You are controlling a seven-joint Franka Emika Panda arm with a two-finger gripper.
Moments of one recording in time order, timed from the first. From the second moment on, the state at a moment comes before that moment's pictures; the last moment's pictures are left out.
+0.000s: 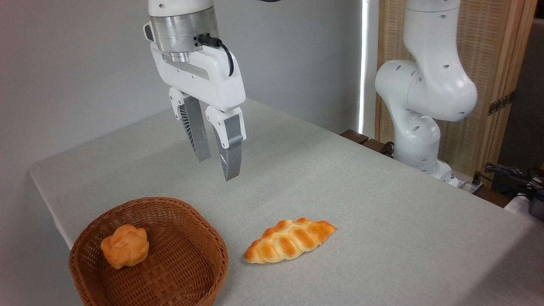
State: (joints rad) arm -0.06 -0.01 0.00 -1.67 0.02 1.69 0.73
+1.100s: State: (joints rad) arm -0.05 -0.06 0.08 -1.91 0.03 1.85 0.88
